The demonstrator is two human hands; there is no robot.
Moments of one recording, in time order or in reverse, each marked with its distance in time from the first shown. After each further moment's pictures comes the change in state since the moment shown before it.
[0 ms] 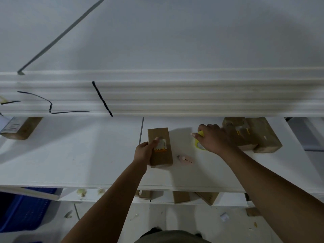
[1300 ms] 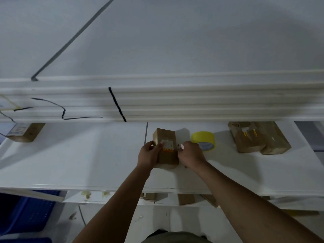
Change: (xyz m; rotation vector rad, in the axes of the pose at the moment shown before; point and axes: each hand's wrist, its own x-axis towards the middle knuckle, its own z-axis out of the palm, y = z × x) left_hand 0.001 -0.008 -0.007 0.085 -0.015 0.225; right_hand -0.028 -0.102 0.041 0.504 -0.152 0.176
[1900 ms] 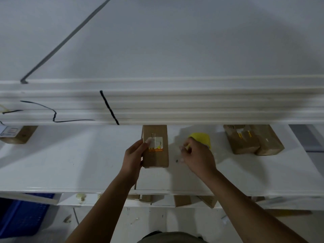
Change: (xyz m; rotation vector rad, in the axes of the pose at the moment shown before) left_hand -0.026 0.017 -0.033 -0.279 -0.136 0.054; right_hand -0.032 0.019 -0.025 0.047 0.215 -0.147
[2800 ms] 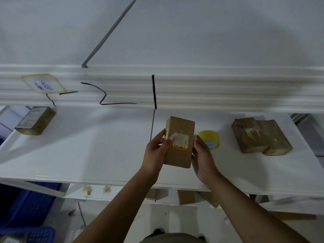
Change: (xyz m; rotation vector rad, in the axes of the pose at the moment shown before) left_hand -0.049 0.027 0.037 0.040 -0.084 0.145; right_hand -0.024 -0.034 0.022 1.321 -0.089 0.296
